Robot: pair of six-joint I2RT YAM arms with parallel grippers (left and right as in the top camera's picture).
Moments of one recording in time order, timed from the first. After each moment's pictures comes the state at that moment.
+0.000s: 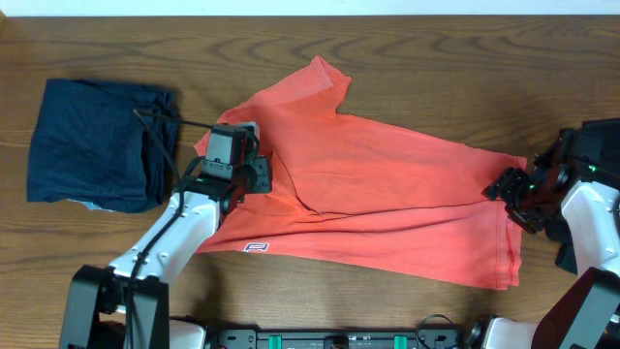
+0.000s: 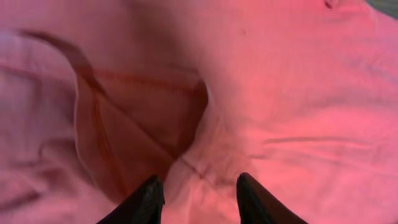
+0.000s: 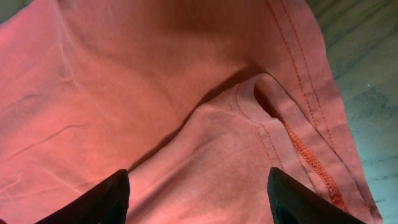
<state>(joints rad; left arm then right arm) -0.24 1.51 0.75 -0.21 0.15 -0.31 -0.38 1.49 0.92 -0.84 -0.24 0.36</state>
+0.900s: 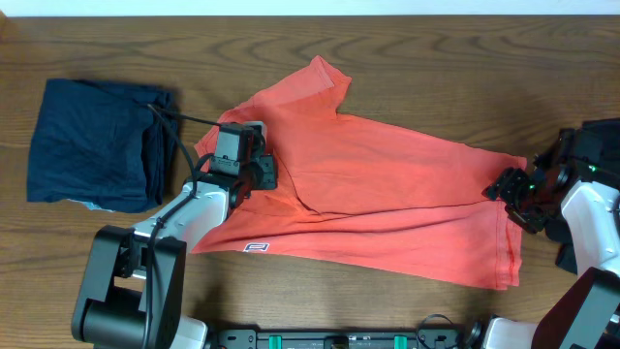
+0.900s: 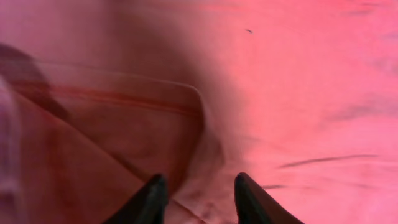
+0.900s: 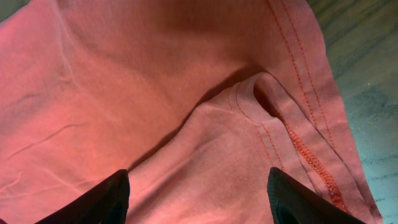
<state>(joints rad) -0.24 1.65 0.75 -0.07 0.15 -0.29 -0.38 1.49 0.92 -0.84 -0.24 0.36</state>
